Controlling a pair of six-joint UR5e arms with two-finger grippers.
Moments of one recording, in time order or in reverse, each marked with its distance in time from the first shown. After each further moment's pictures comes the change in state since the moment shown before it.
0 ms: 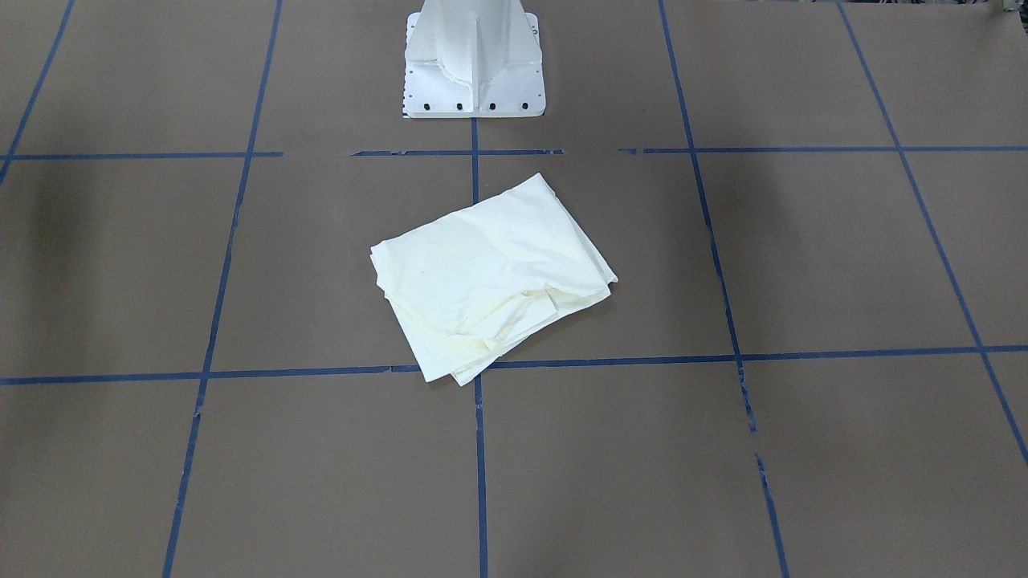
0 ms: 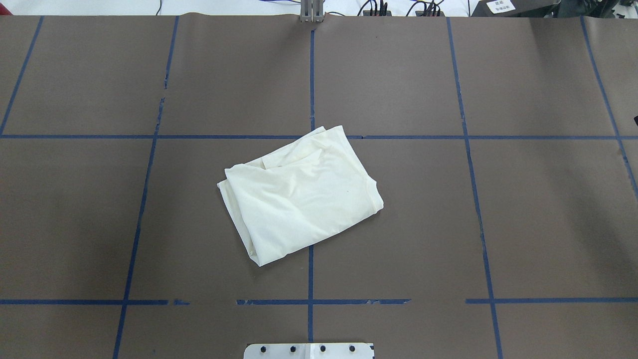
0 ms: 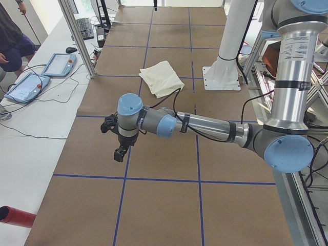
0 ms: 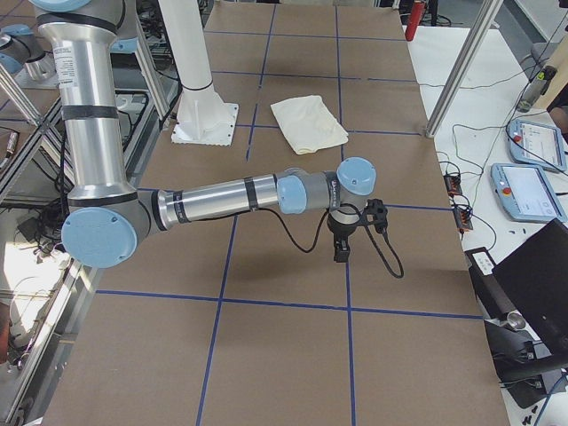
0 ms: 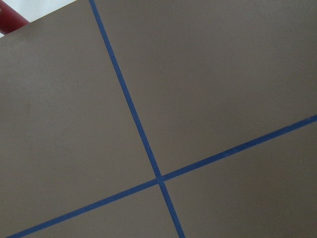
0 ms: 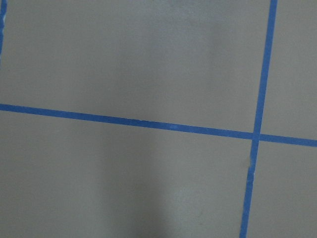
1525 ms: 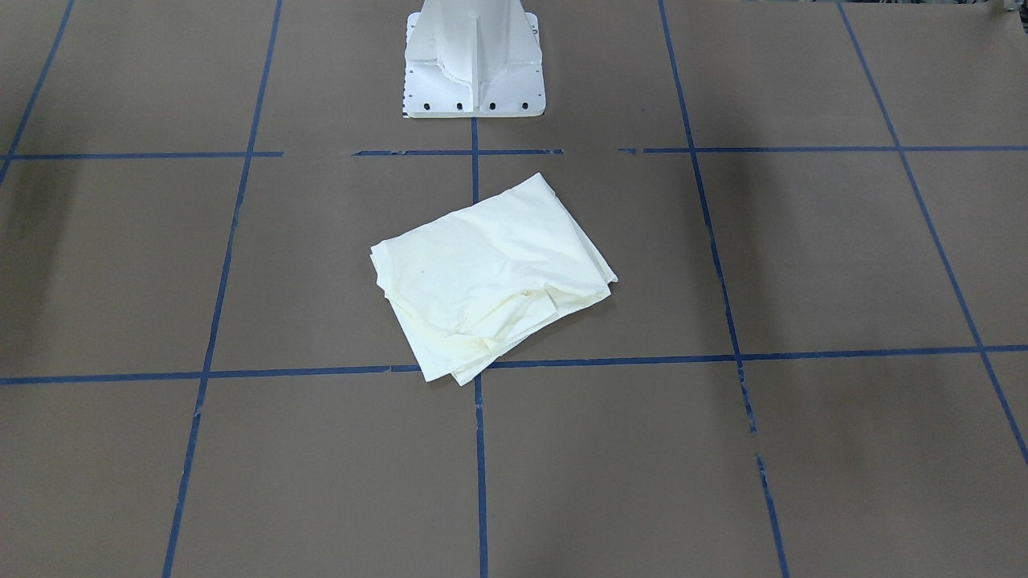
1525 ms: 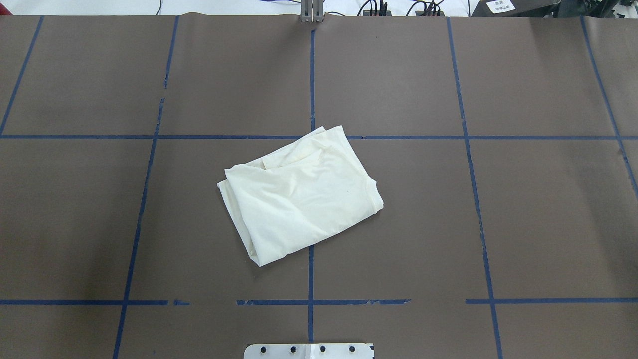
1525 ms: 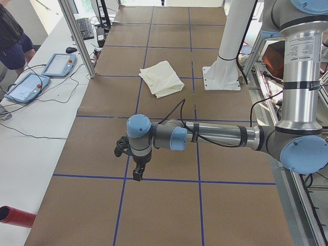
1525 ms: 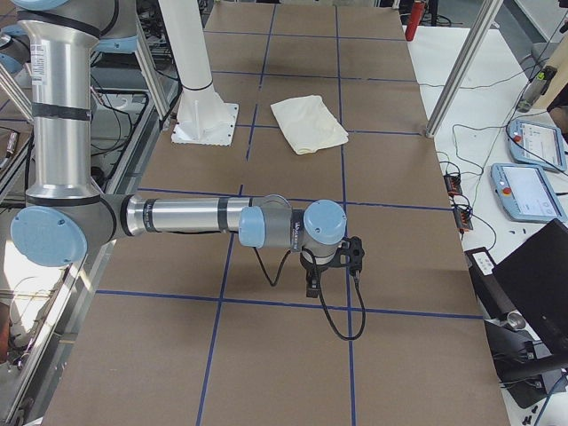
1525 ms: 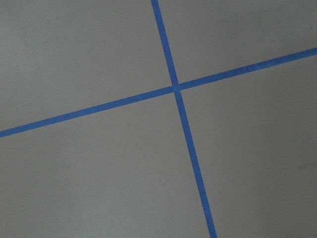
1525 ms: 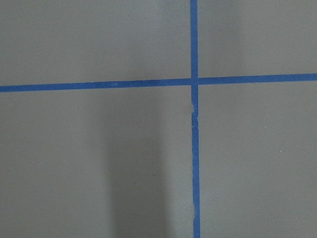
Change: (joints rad) left arm -0.004 0.068 0.019 0.121 -0.031 0.007; right arm 0.145 -0.133 -0.005 -0.002 0.087 -0.079
